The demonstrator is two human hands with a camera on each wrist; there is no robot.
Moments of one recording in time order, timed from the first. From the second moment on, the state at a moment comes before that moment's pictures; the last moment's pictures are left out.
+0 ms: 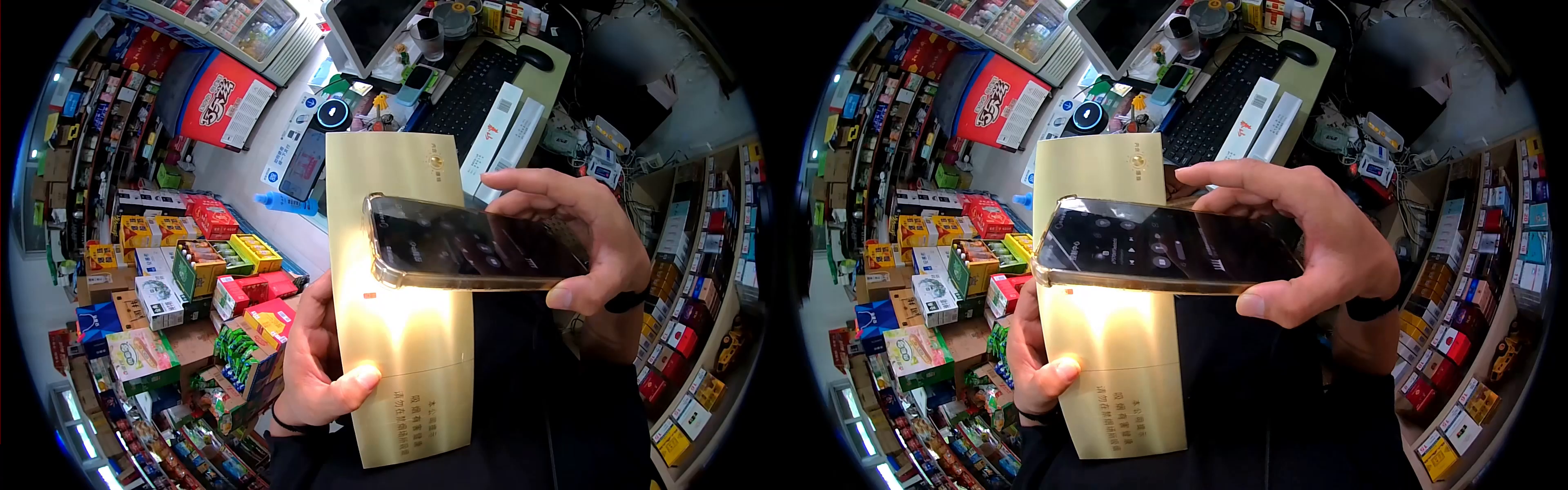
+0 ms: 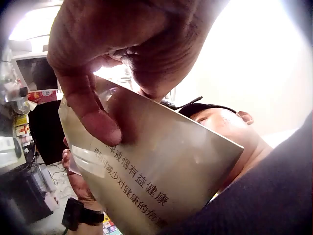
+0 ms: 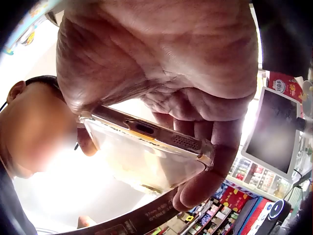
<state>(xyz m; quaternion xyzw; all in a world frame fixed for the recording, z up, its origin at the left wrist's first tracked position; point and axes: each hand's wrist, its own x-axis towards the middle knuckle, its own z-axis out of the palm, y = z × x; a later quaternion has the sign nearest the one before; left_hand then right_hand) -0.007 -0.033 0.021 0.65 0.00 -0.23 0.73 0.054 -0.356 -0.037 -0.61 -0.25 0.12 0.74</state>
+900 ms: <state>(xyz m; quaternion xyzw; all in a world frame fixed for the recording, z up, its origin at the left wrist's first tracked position) -0.009 -0.027 0.014 0.64 -0.07 -0.21 0.74 0.059 -0.365 -0.027 -0.60 -0.34 0.10 0.71</state>
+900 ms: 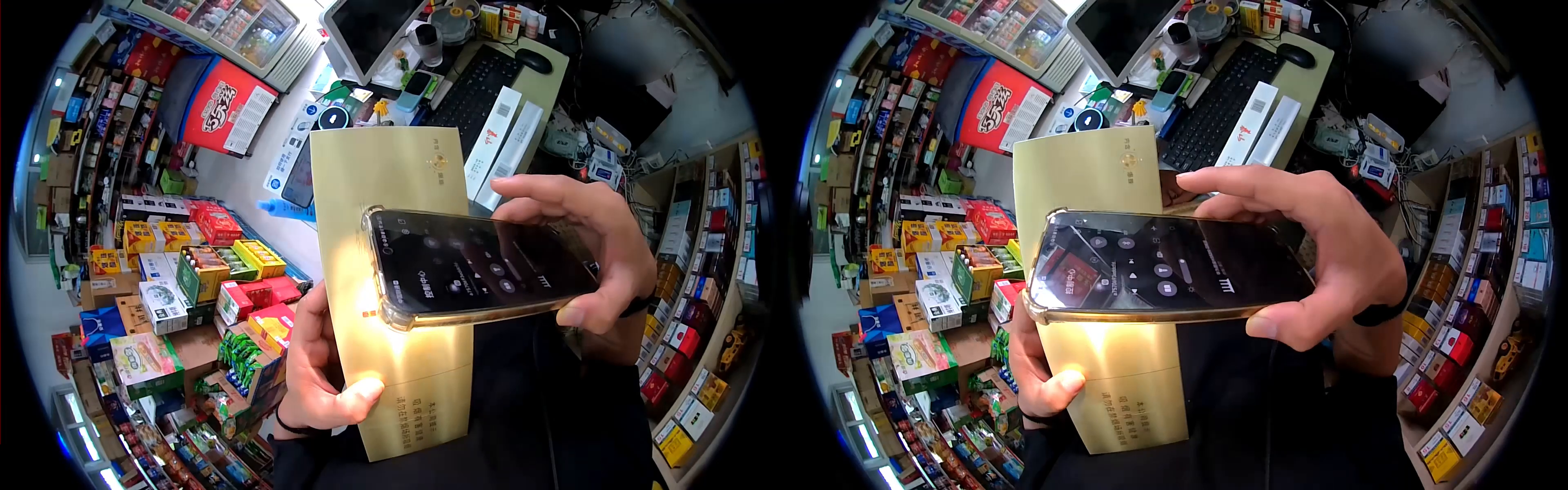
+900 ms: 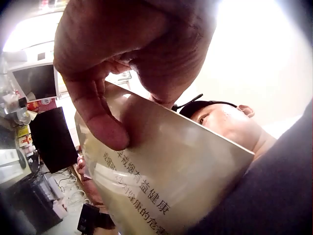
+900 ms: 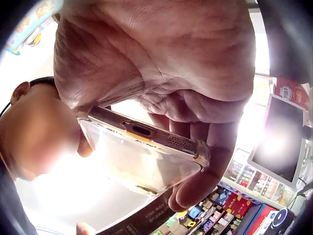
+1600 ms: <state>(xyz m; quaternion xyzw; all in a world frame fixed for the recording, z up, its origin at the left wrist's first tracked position) -0.007 -0.029 0.012 0.65 -0.09 -0.20 0.73 0.064 -0.371 -0.031 -0.60 -0.37 0.09 0.70</state>
